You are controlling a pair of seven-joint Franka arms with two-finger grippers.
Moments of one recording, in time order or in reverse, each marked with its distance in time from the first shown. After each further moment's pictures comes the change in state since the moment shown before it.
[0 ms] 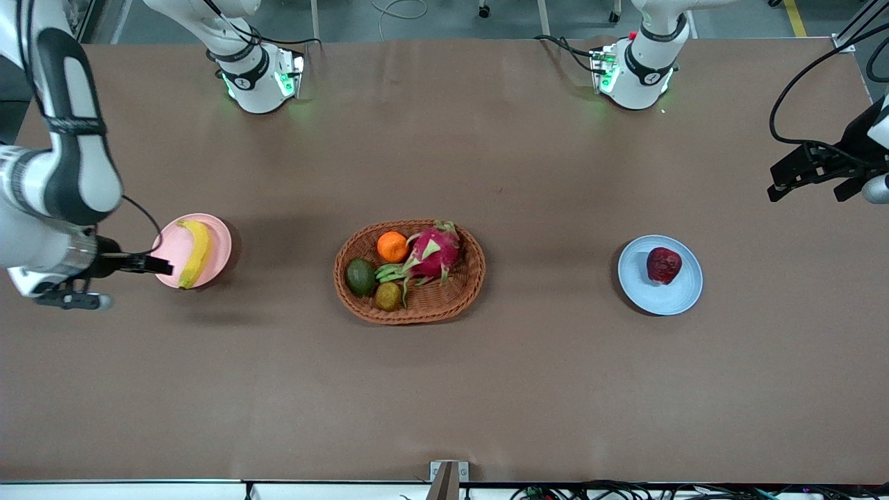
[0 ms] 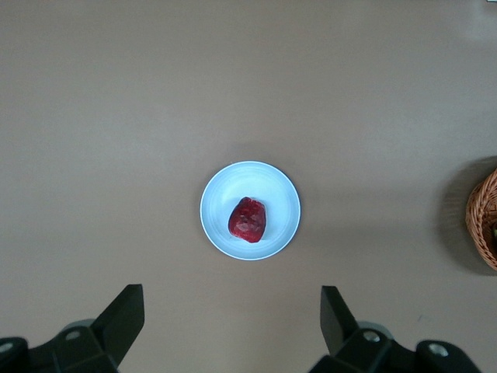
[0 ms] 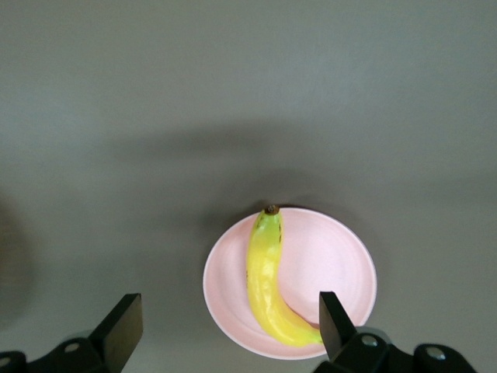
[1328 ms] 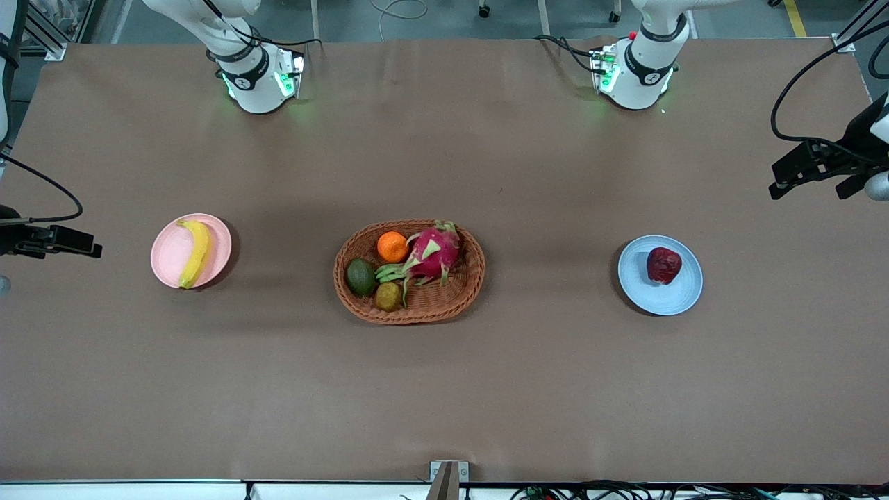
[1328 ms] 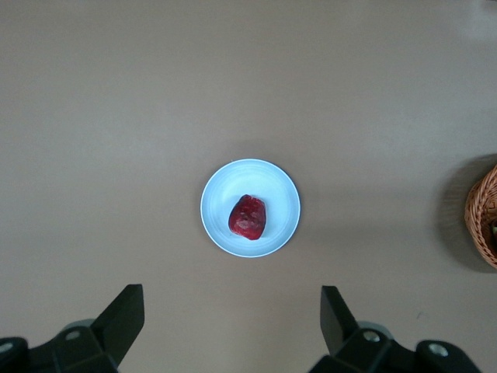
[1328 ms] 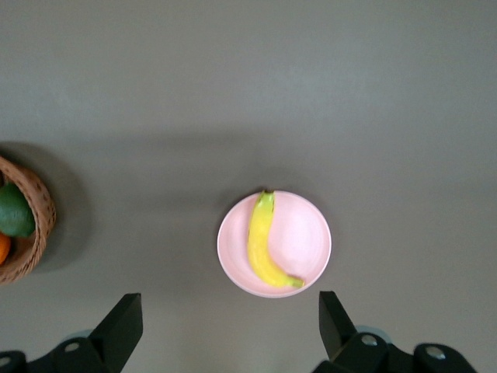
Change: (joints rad) left arm 0.000 -0.005 0.000 0.005 0.000 -0.014 0.000; right arm 0.020 0.000 0.014 0.384 -0.047 -0.398 -0.014
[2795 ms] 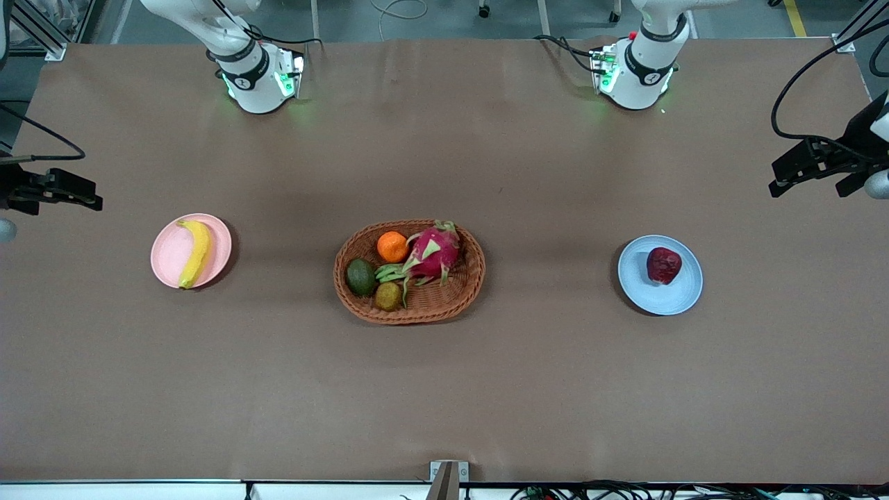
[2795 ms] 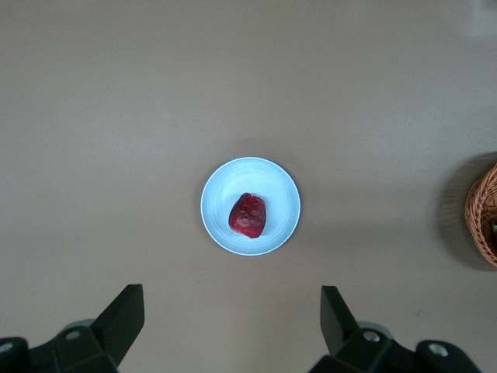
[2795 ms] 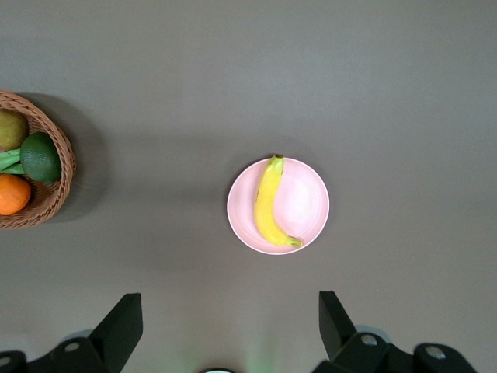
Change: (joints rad) left arm 0.000 0.000 0.000 0.002 0.000 -0.005 0.000; right arm 0.083 -0.131 -0.016 0.000 -0.049 -0.120 0.000
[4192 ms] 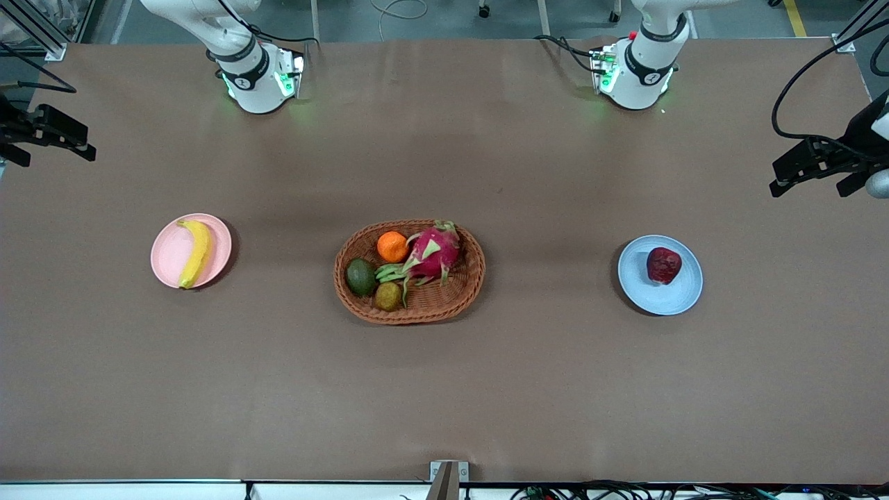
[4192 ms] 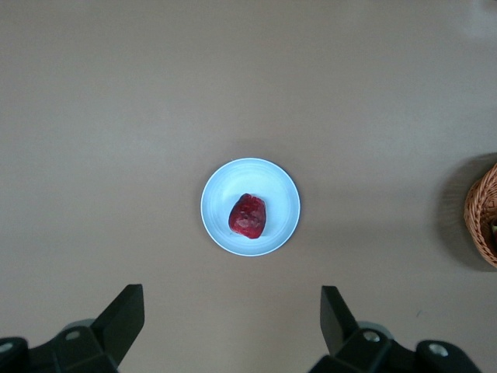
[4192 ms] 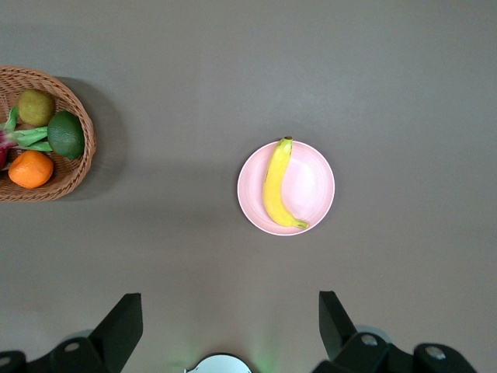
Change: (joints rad) left arm 0.000 0.000 0.000 0.003 0.000 0.000 0.000; right arm 0.017 -0.205 0.011 -0.173 0.001 0.021 -0.003
